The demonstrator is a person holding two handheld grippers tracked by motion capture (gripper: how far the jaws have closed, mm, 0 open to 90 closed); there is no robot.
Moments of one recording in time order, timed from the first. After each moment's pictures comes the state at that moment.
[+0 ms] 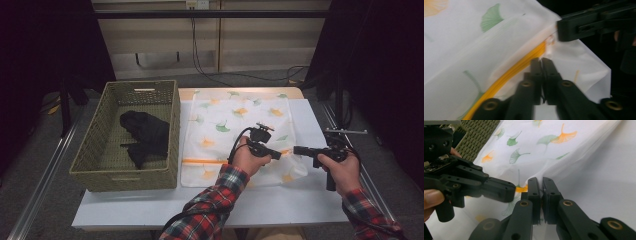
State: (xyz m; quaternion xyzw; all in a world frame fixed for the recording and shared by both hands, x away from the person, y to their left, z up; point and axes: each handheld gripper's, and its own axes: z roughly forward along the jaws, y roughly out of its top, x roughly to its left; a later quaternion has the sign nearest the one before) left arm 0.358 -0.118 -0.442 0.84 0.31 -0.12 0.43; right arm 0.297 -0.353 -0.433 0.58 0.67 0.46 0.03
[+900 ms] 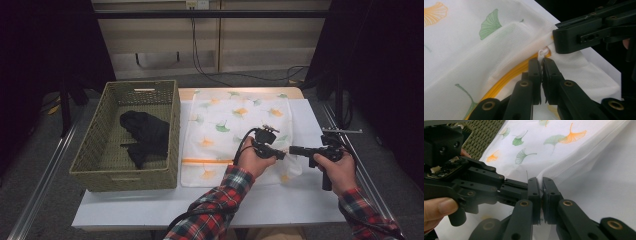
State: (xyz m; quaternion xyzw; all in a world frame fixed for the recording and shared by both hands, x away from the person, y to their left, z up) left arm 0.355 -0.127 -0.442 0.84 0.31 -0.09 0.42; right arm 0.299 -0.344 -0.432 0.57 0.67 0.47 0.02
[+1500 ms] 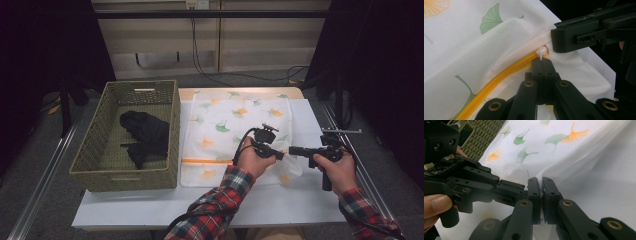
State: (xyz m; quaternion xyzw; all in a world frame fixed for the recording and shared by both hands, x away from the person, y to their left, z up) left arm 0.352 -0.125 -0.436 0.84 0.33 -0.10 0.41; right arm 0.298 -0.343 -0.431 0.57 0.67 0.47 0.02
